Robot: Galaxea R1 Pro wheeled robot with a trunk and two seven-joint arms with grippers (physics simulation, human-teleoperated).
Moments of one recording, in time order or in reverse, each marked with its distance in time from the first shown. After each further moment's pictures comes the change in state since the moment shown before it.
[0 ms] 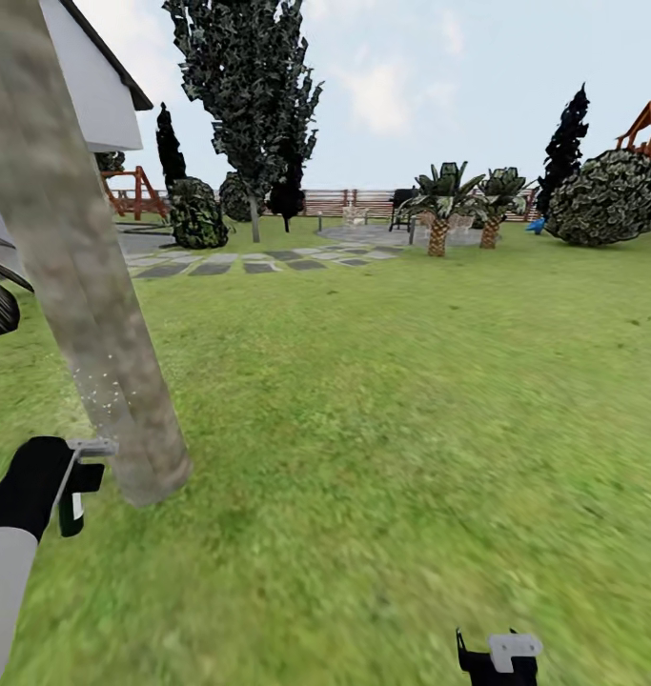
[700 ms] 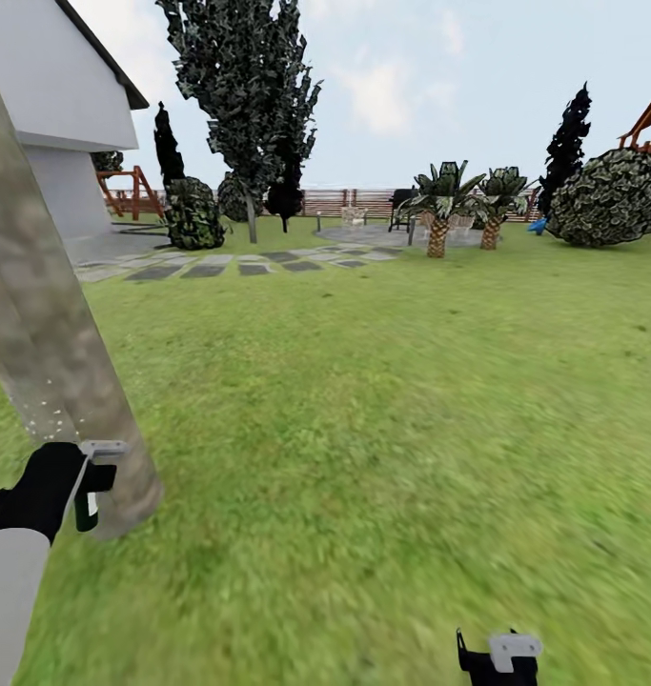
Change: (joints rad) left arm 0.000 -0.032 0.011 0.038 -0.010 -0.087 0.005; right arm 0.000 0.000 0.000 0.000 -0.001 0.000 -0.001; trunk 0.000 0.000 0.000
